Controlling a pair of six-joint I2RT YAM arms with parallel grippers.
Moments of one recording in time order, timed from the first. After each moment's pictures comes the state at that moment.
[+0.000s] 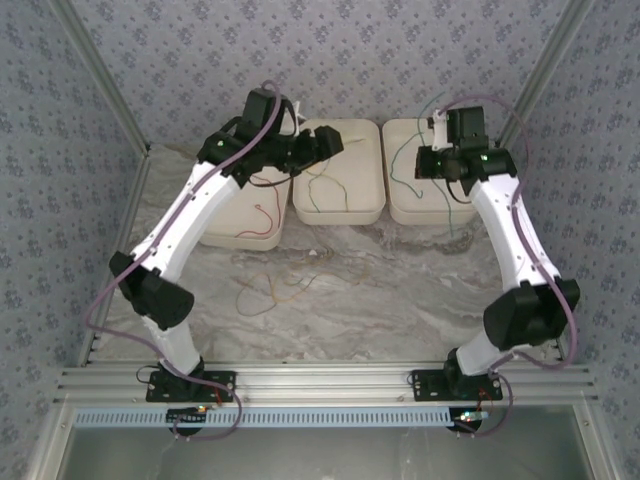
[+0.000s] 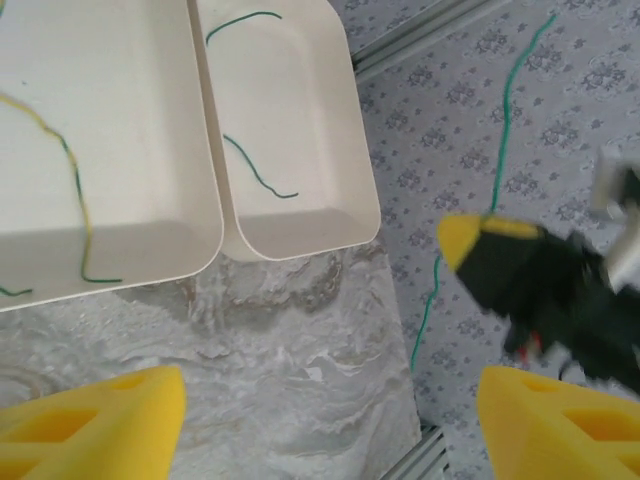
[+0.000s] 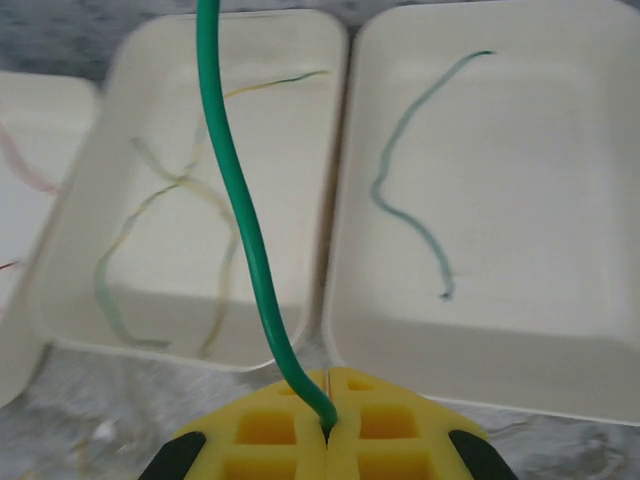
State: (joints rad) left arm -0.58 1.76 2.01 -0.83 0.36 -0.79; right arm 0.13 1.60 1.69 -0.84 -0.05 0.10
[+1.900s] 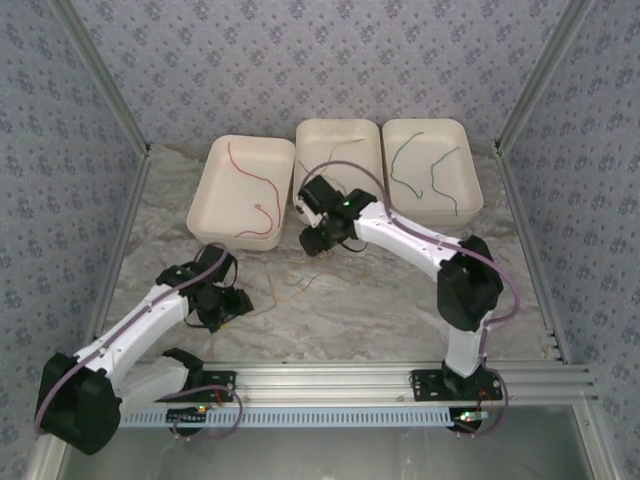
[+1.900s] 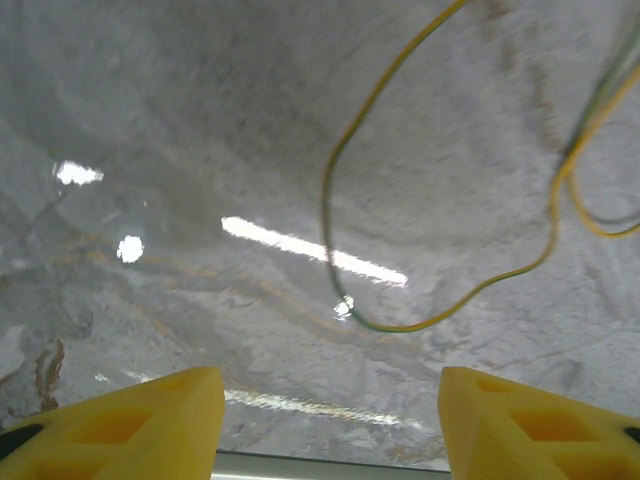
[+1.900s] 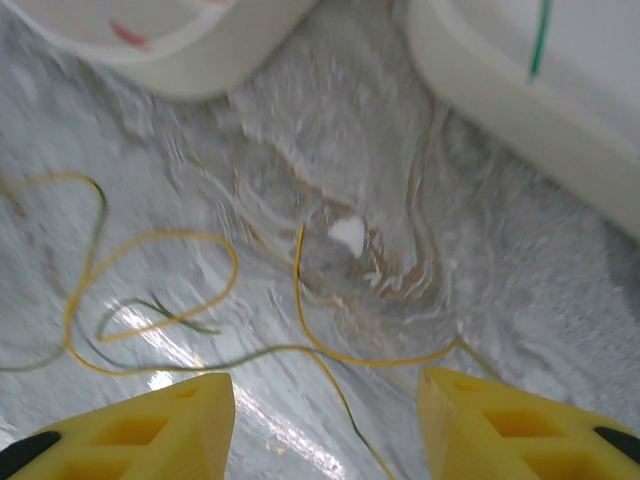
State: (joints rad) left arm -0.45 1.01 0.61 -0.97 0.17 -0.93; right arm 0.79 1.86 1.58 -0.86 0.04 0.13
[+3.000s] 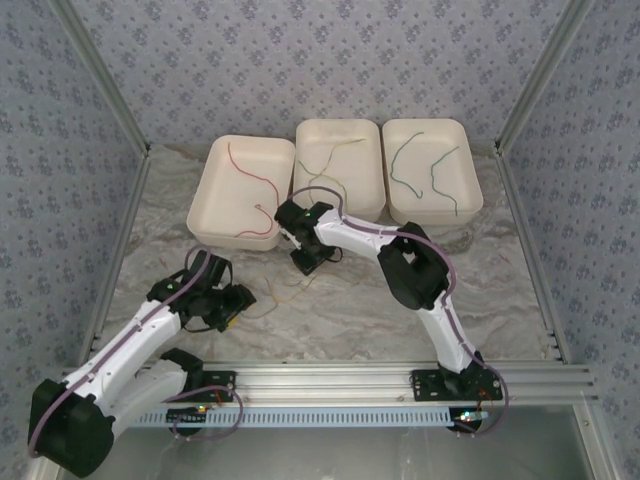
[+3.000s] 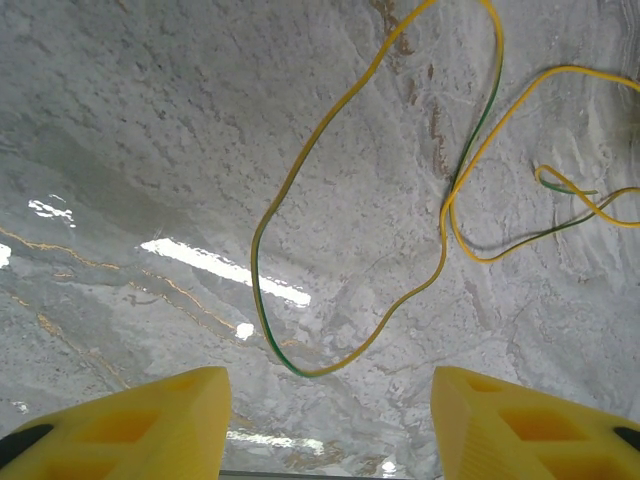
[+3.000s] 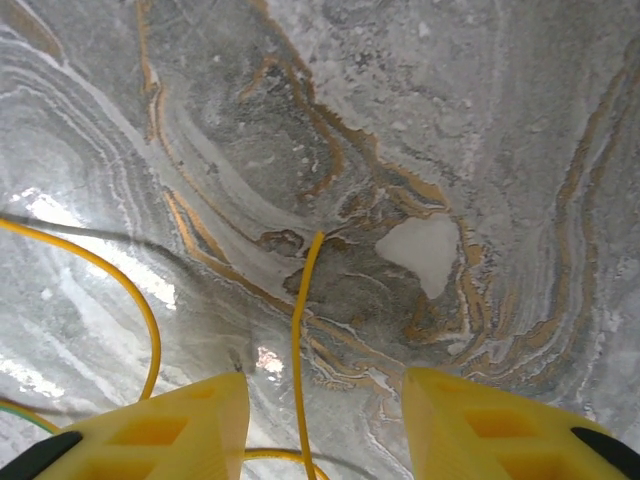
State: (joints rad) left arm -0.45 0.88 0.56 -0.85 0.22 -1.10; right arm 0.85 2.20 1.75 -0.96 0.09 0.08
